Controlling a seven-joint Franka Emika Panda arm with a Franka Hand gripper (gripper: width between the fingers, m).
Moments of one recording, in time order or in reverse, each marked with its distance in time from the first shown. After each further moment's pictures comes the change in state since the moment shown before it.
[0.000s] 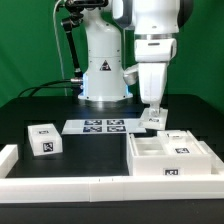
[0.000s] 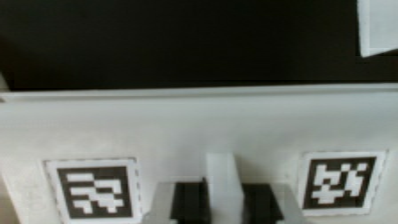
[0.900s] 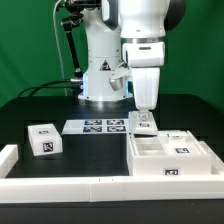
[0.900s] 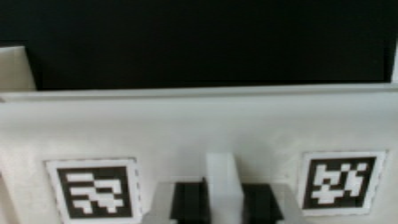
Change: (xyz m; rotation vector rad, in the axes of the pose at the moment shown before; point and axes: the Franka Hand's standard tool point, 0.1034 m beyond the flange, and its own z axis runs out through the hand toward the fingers) arm -0.025 0.015 0.006 0.026 -0.004 -0.191
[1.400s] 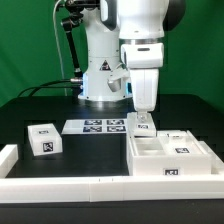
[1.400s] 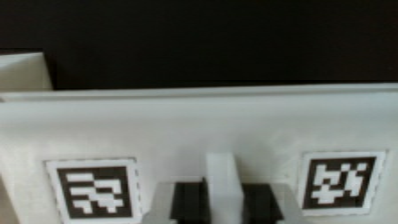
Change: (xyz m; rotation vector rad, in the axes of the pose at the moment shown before) arm -0.004 0.012 -0.002 0.002 0.001 0.000
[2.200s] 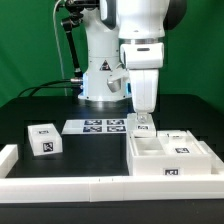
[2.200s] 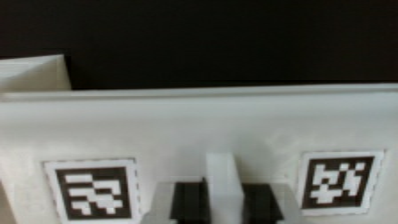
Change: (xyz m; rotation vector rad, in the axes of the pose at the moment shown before) arm 0.000 0.006 0.001 0.011 -0.001 0.006
